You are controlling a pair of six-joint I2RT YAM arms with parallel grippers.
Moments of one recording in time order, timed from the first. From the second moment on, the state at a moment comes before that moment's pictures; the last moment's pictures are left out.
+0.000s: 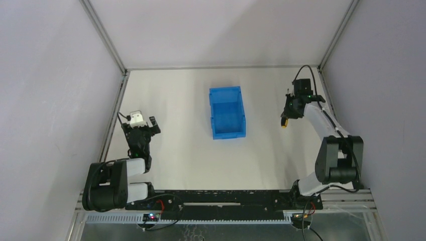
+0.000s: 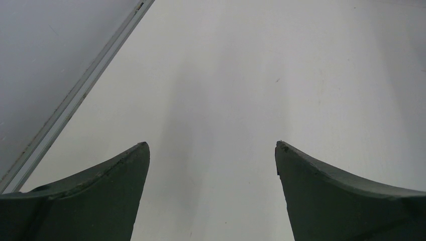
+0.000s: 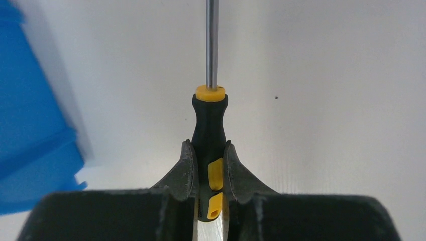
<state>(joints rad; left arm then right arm) 0.06 1.27 0.15 0.99 -0.18 -0.04 0.01 1.55 1.11 -0.58 -0.01 0.22</state>
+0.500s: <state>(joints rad) 0.06 1.27 0.15 0.99 -0.18 -0.04 0.34 1.40 1.42 -0.76 -0.12 0.23</state>
